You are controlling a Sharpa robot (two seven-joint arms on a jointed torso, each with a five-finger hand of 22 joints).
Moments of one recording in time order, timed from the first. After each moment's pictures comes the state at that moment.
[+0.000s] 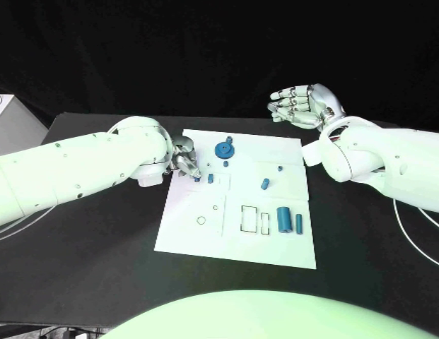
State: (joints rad) left arm 1.28 -0.63 -0.09 1.36 -1.15 0.20 -0.52; left_hand 1.09 -0.19 0.79 0.10 0.31 0.84 0.07 0.78 0.62 1.21 0.00 1.12 0.62 1.47 -0.06 1.54 1.31 0.08 1.37 0.05 1.45 1.28; right arm 1.28 -0.78 -0.14 1.41 -0.45 -0.59 0.28; right_hand 1.38 -0.15 0.35 0.24 0.24 0.78 0.20 0.18 0.26 0.93 0.21 0.12 0.06 0.96 0.17 0.13 0.24 0.17 0.90 0.27 0.07 0.19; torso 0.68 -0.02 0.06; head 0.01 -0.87
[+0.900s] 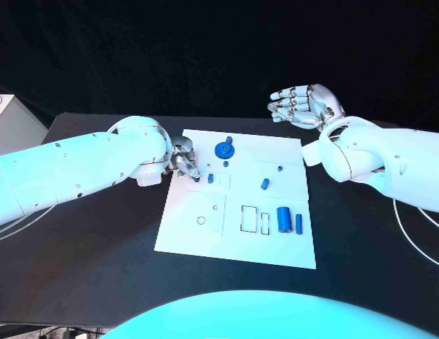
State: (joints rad) left arm 1.28 -0.63 -0.09 1.35 -1.16 0.21 -0.51; left_hand 1.09 -0.19 0.79 0.10 0.30 0.85 0.07 0.77 0.62 1.21 -0.01 1.12 0.63 1.47 -0.06 1.54 1.31 0.08 1.37 0.05 1.45 1.28; right arm 1.28 -0.78 -0.14 1.41 -0.45 -0.59 0.27; right_hand 1.38 -0.15 0.35 0.24 0.24 0.78 0.20 0.18 0.26 0.93 0.21 0.11 0.06 0.96 0.17 0.13 0.24 0.17 0.90 0.27 0.07 0.18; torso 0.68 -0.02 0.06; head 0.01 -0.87
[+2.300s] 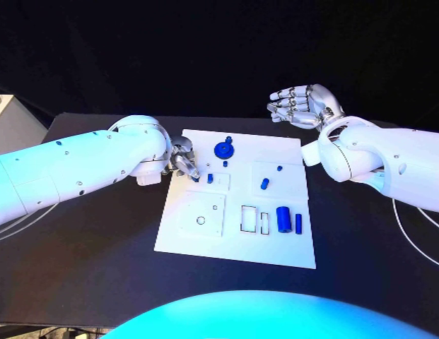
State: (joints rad) left arm 1.28 -0.61 -0.08 1.32 -1.13 0.24 -0.52; left_hand 1.09 -0.19 0.79 0.10 0.31 0.85 0.07 0.77 0.62 1.22 -0.01 1.13 0.65 1.47 -0.06 1.54 1.31 0.08 1.37 0.05 1.45 1.28; right arm 1.28 -0.78 -0.14 1.41 -0.44 -0.58 0.27; right_hand 1.38 -0.15 0.35 0.24 0.24 0.78 0.20 0.17 0.26 0.93 0.21 0.11 0.06 0.96 0.17 0.13 0.24 0.17 0.90 0.27 0.07 0.18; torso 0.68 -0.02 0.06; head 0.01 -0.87
